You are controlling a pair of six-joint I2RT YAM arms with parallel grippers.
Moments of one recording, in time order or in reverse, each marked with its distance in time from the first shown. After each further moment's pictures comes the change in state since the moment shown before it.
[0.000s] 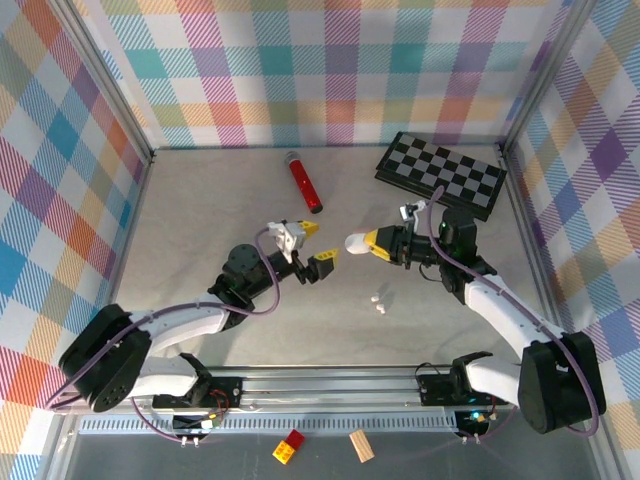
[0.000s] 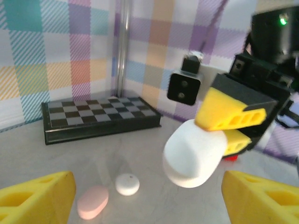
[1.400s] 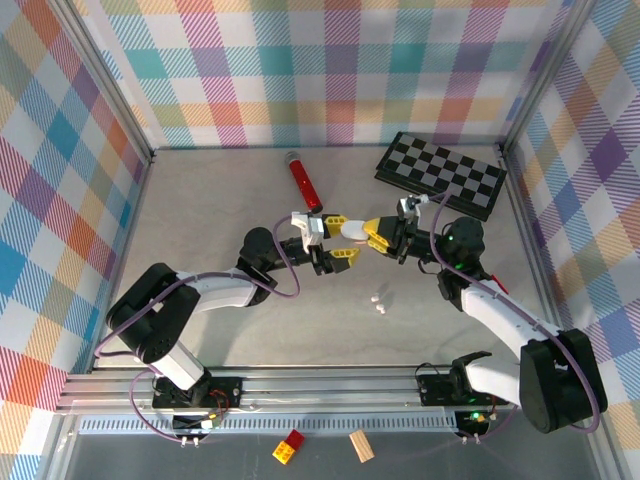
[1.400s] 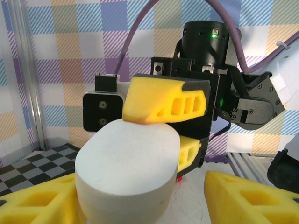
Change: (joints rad) left arm 0.004 0.303 0.207 0.304 0.417 0.018; right arm 0.050 0.004 -0.055 0.456 0.016 0.403
